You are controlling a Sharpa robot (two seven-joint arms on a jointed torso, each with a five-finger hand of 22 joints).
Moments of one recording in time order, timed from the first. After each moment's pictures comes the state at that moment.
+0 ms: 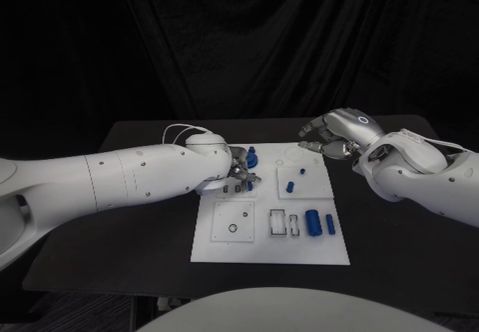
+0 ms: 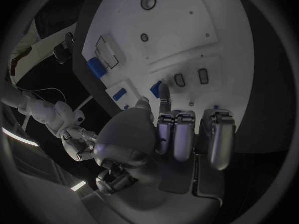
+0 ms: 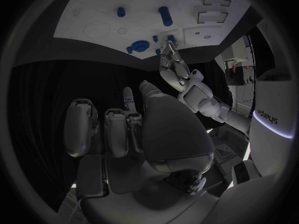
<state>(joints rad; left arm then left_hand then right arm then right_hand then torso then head) 1.29 -0.48 -0.21 1.35 -1.16 0.07 -0.58 1.19 0.20 -0.23 0.27 0.25 1.02 0.02 0.45 0.79 1.47 -0.03 1.58 1.31 1.46 -0.08 1.57 1.31 0.03 1.47 0.04 1.54 1.31 1.32 -0.92 -0.25 1.56 -1.56 -0.61 -0.03 1.39 -0.04 0.13 0.28 0.24 0.94 0.10 0.12 0.26 1.47 0.01 1.55 1.31 1.47 -0.06 1.48 1.31 0.05 1.47 0.04 1.32 1.31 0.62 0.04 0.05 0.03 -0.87</state>
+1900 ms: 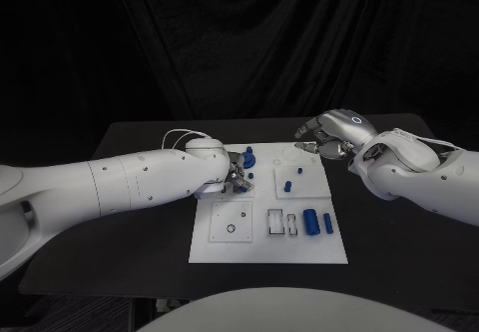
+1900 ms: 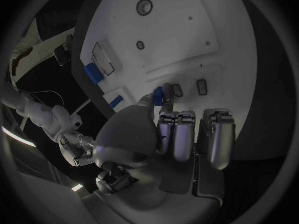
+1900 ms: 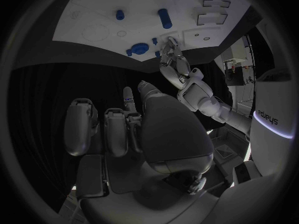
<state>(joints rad) 1.26 -0.46 -0.21 1.31 -1.16 0.11 -0.57 1.29 0.14 -0.01 0.20 0.42 1.03 0.03 0.33 0.84 1.47 -0.04 1.57 1.31 1.46 -0.08 1.57 1.31 0.03 1.47 0.03 1.53 1.31 1.31 -0.91 -0.25 1.55 -1.56 -0.59 -0.03 1.40 -0.04 0.14 0.27 0.29 0.95 0.11 0.11 0.25 1.47 0.01 1.54 1.31 1.47 -0.06 1.47 1.31 0.05 1.47 0.05 1.31 1.31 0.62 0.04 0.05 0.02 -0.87</state>
